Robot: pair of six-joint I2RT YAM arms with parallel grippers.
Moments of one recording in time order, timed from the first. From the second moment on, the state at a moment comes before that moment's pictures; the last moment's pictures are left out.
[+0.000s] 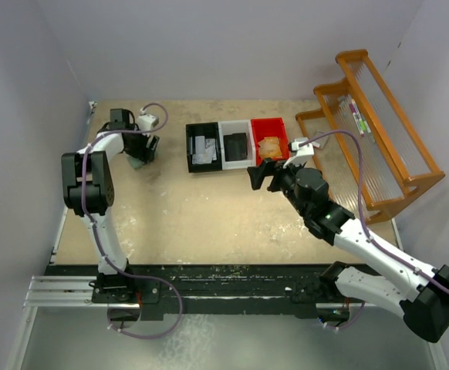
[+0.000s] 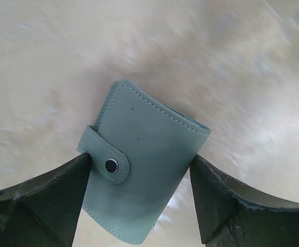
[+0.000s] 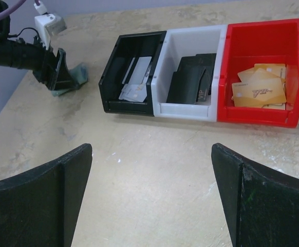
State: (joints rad) left arm 0.08 2.11 1.53 -0.37 0.26 0.48; right arm 0.70 0.97 0.70 0.10 0.29 0.38
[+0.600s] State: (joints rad) left arm -0.07 1.84 1.25 -0.68 0.35 0.61; right arm 0.70 1.00 0.70 0.07 0.22 0.41
